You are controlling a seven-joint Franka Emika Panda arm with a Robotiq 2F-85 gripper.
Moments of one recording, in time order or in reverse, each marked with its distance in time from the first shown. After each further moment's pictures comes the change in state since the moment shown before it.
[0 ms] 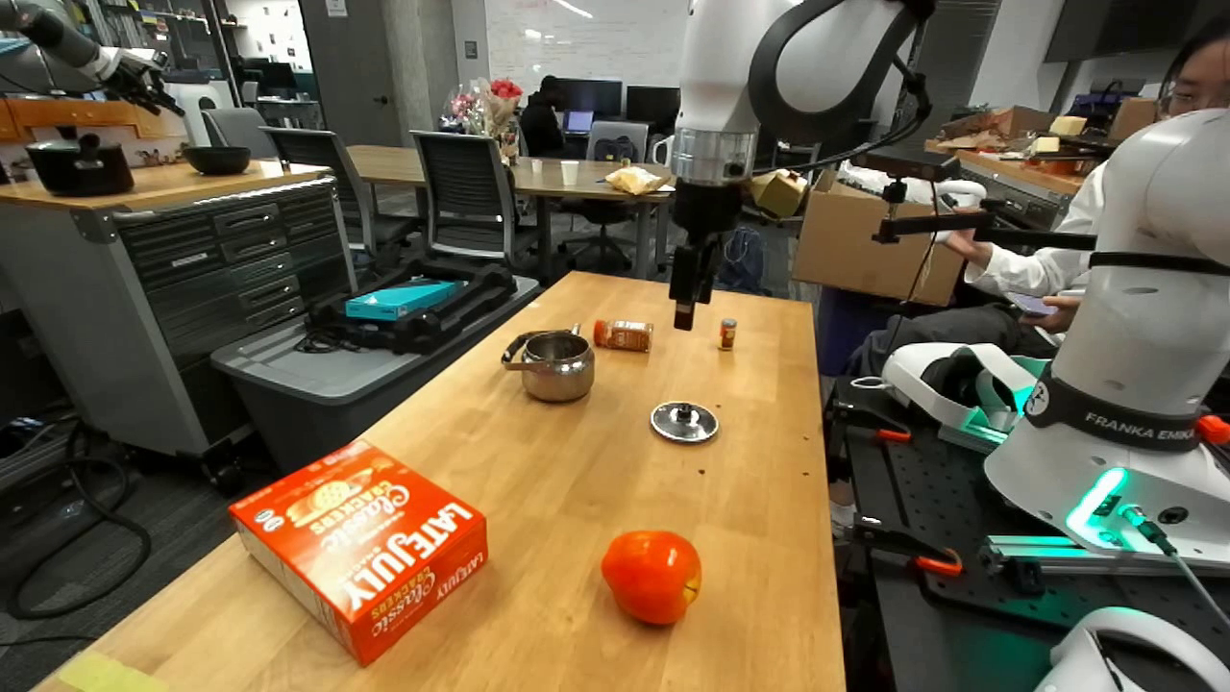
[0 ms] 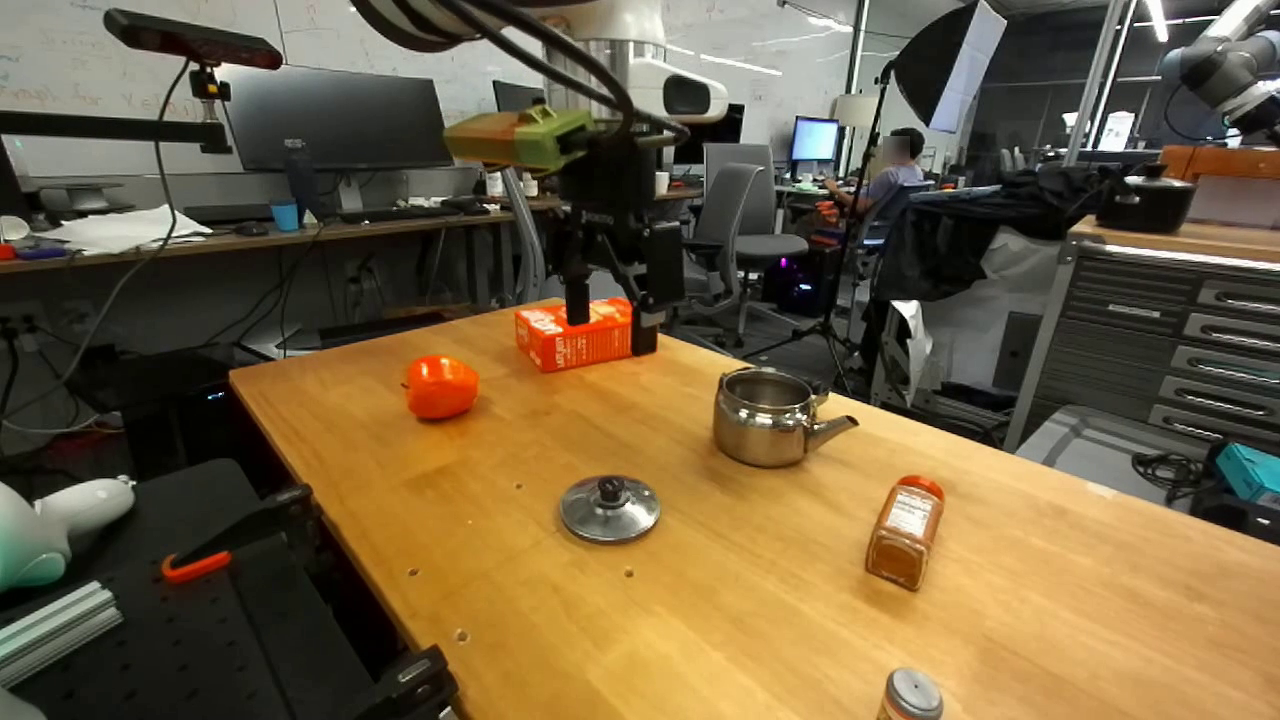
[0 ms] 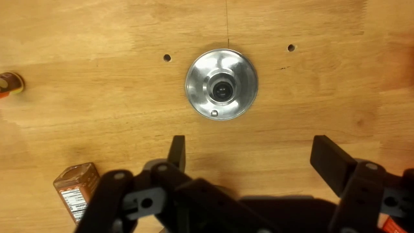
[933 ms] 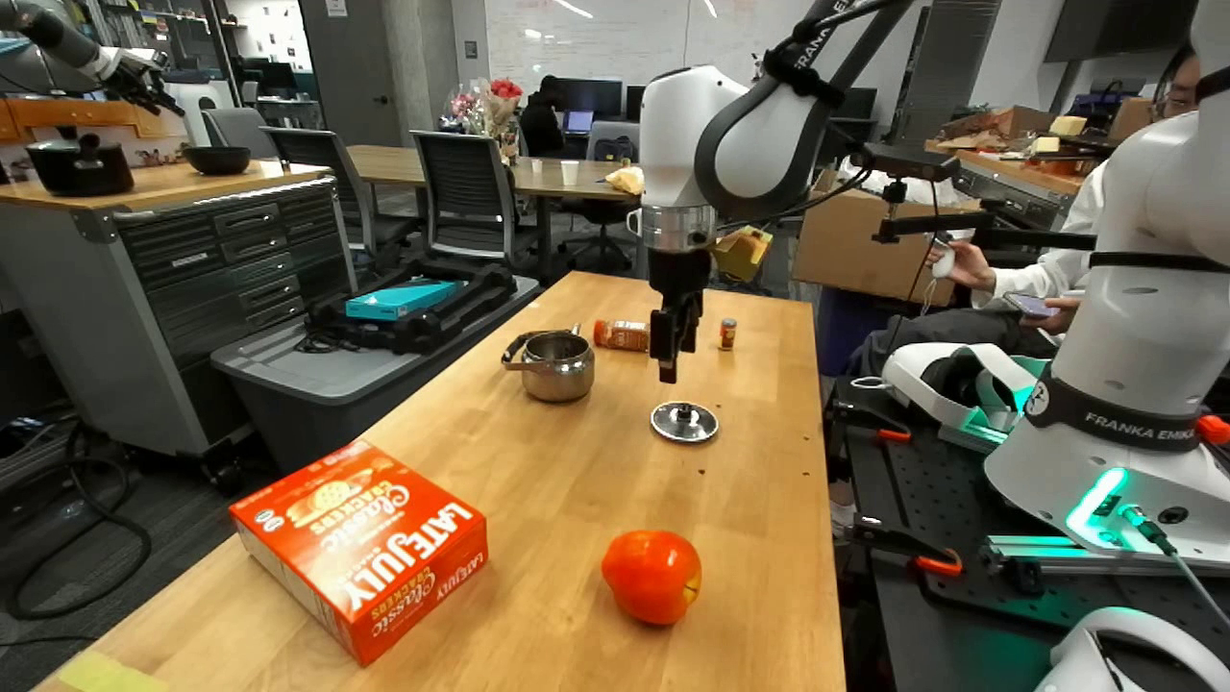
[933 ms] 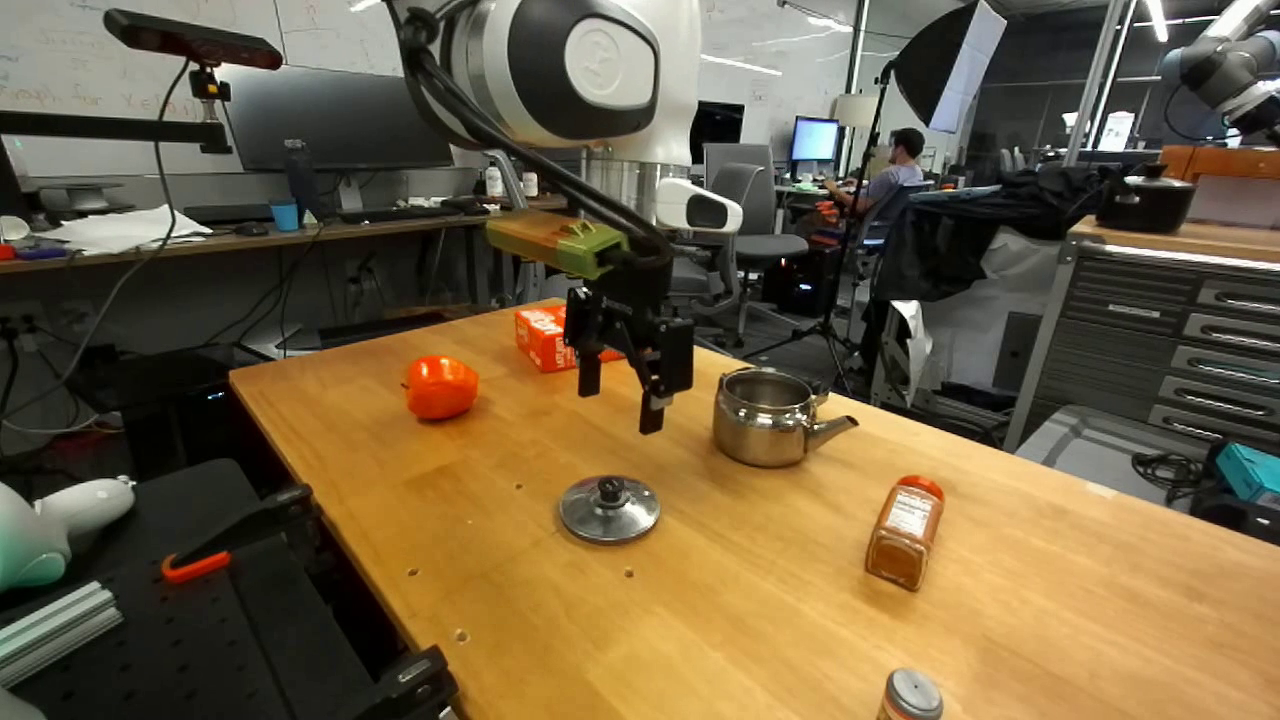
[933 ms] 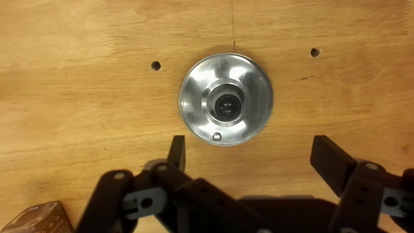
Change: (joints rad) arm 0.000 0.265 0.000 0.105 0.000 0.059 0.005
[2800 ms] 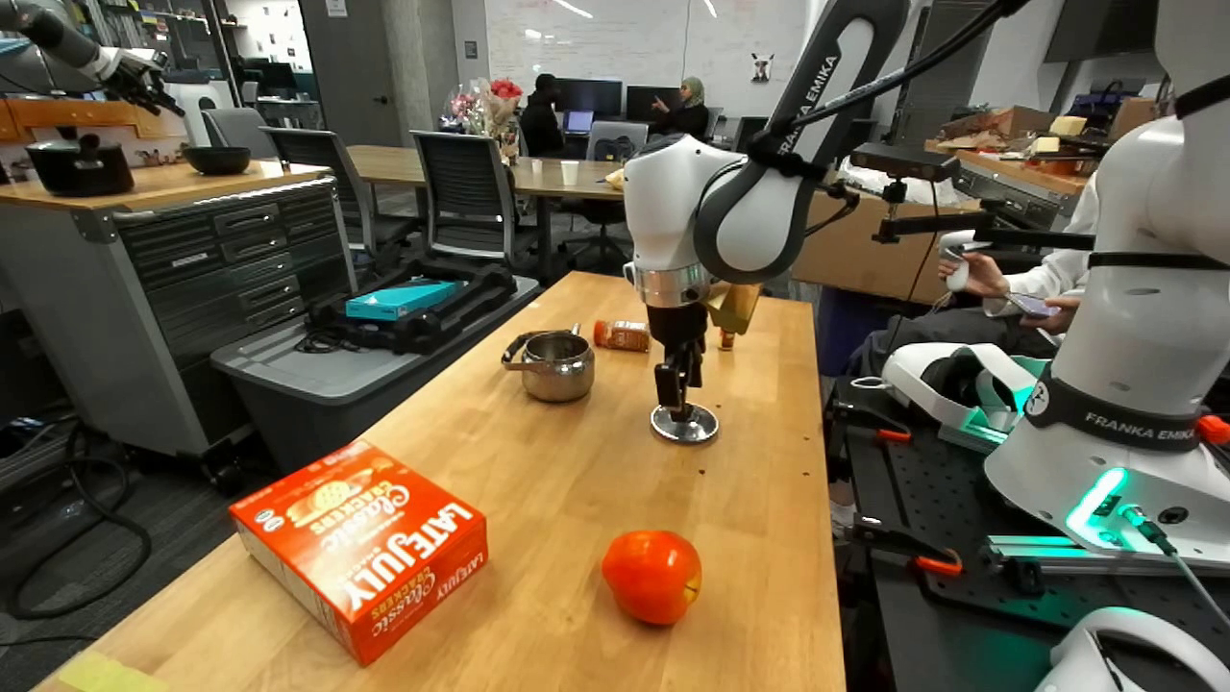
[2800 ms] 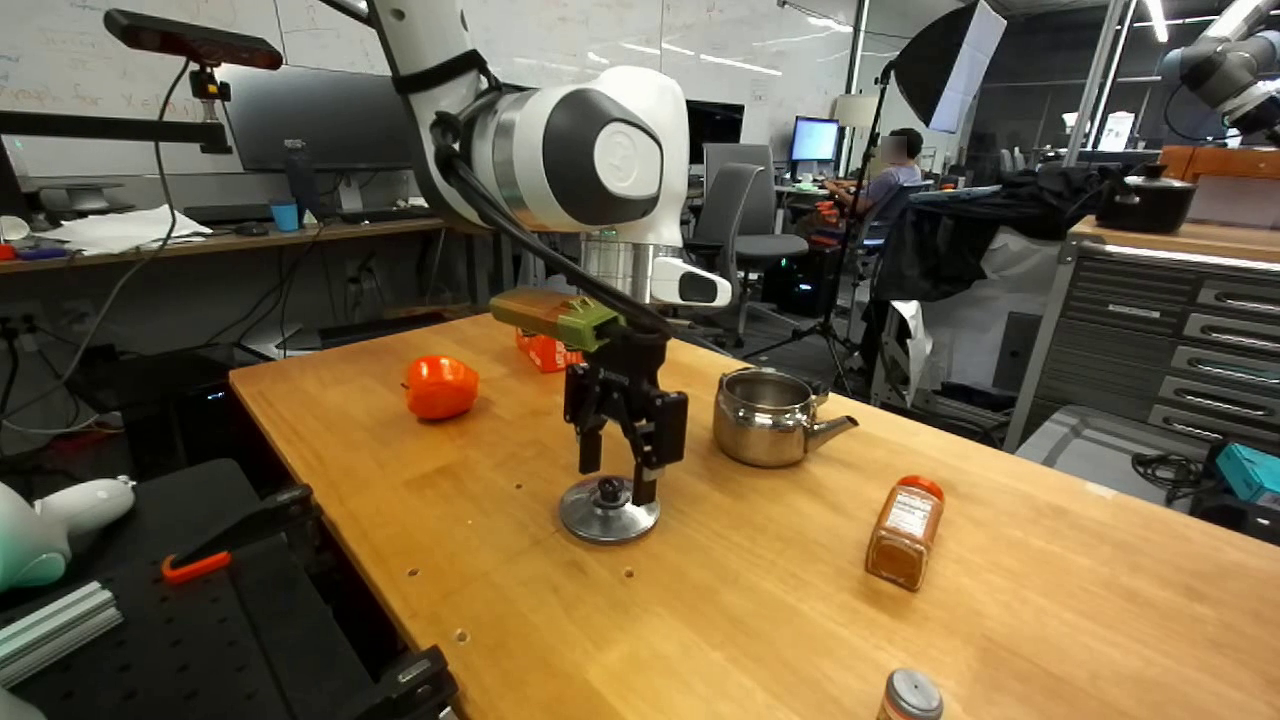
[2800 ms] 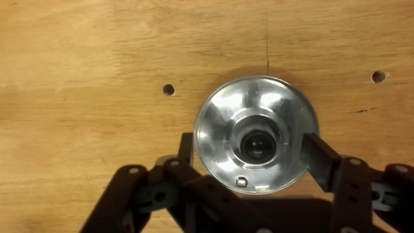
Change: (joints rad) arm 0.060 0.172 -0.058 0.046 -0.170 0.033 0.151
